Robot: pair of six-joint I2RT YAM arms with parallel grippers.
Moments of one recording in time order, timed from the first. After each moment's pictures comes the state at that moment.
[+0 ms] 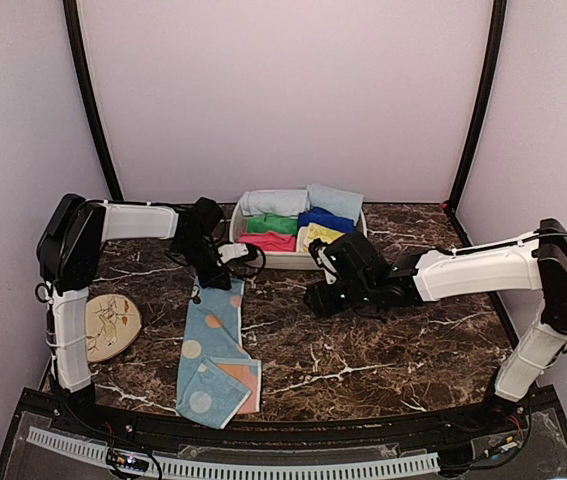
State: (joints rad) left arm -0.47 2.08 1.49 -0.68 0.26 0.69; right arm 0.95 1.66 1.01 -0.17 0.17 0.36
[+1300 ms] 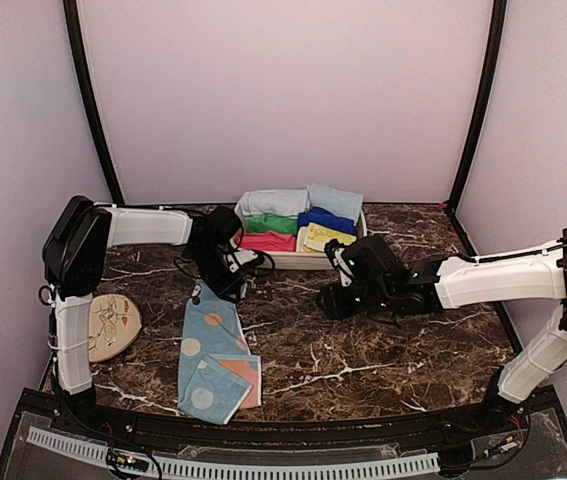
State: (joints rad) left arm -0.58 2.08 1.51 -0.79 0.22 0.25; right arm 0.95 1.53 0.90 -0.15 0.19 0.42
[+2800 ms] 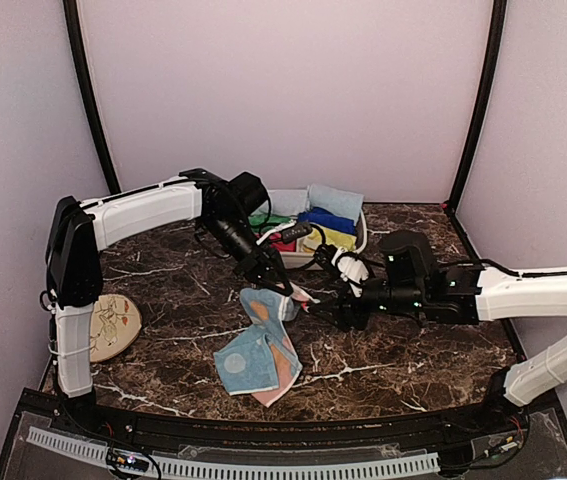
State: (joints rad) left arm -0.72 2.06 1.87 -1.14 0.97 0.62; right arm 0.97 1.28 0.77 0.00 -0.13 -0.13
